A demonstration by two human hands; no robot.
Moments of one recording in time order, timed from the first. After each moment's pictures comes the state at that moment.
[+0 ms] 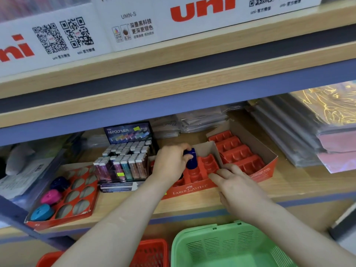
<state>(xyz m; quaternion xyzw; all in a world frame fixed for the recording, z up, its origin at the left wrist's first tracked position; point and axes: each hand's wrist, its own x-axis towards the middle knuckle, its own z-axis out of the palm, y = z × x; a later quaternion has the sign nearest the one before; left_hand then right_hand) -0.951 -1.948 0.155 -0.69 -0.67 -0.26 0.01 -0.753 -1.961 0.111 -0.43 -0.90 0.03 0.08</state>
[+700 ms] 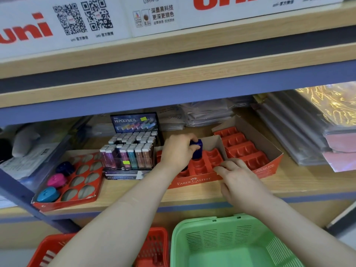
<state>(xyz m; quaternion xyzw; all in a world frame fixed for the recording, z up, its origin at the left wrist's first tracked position) -0.952 -1.945 0.154 -0.68 -0.68 -0.28 0.00 -0.758 -1.967 0.115 -0.45 -0.89 0.04 0.10</state>
